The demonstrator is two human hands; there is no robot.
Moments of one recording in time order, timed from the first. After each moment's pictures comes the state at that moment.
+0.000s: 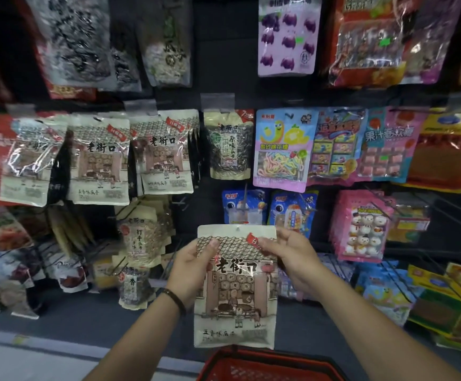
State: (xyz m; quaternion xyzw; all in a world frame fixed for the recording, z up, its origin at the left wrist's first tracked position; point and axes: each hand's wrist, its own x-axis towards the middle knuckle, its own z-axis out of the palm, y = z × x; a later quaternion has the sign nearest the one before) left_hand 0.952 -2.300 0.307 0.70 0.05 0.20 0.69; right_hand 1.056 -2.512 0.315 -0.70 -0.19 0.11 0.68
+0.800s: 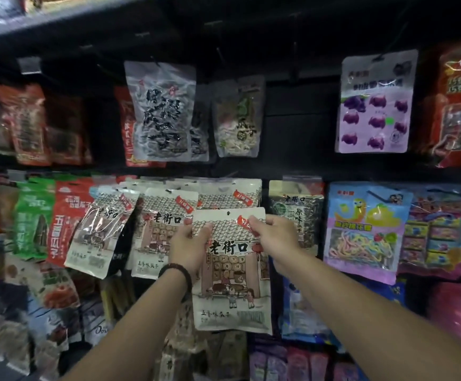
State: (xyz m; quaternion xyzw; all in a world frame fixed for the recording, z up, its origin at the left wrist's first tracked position) left_hand 1.031 -2.103 0.471 0.65 0.20 0.39 0.62; right_hand 1.116 -2.268 0.499 -0.74 -0.19 -0.03 0.65
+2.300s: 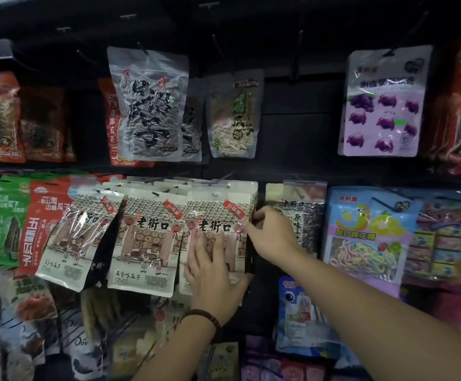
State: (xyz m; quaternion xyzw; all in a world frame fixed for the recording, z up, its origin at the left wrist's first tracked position) left_hand 1.087 -2.137 0.405 0.88 0.17 0.39 0.20; right_hand 1.168 -2.251 0.510 -0.86 -0.25 -0.16 0.42
